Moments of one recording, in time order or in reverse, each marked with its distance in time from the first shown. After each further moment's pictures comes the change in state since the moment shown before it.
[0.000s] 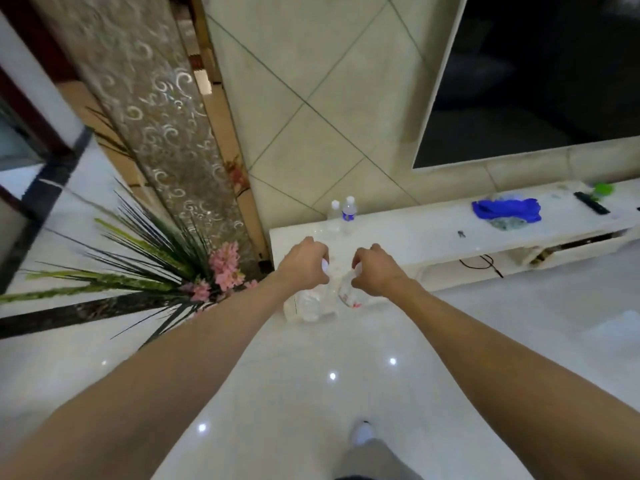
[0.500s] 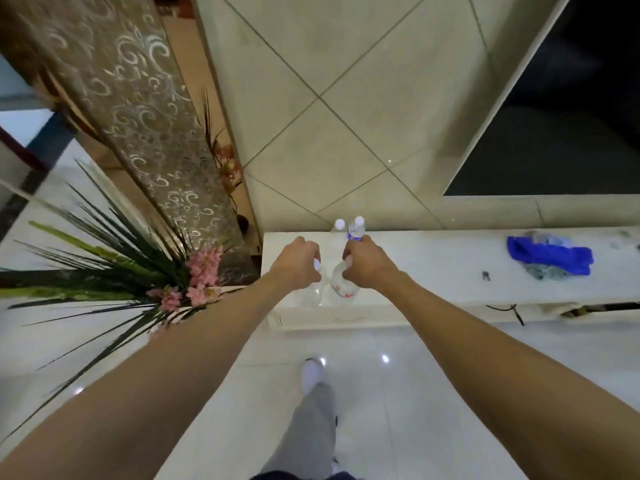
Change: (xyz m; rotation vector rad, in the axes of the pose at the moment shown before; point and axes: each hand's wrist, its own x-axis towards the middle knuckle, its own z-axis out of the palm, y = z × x) left_hand 0.222 -0.021 0.005 -0.126 0.032 -0.264; right_hand 0.244 0.035 -0.047 -0.064 -0.135 -0.175
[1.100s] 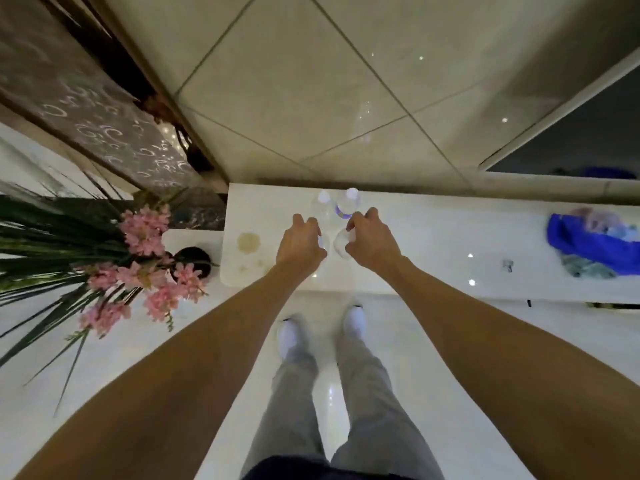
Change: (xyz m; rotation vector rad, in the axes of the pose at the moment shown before) left_hand 0.221 0.023 0.115 -0.121 -0.075 -0.292; right_hand 0.219 0.130 0.042 0.022 -0.090 0.038
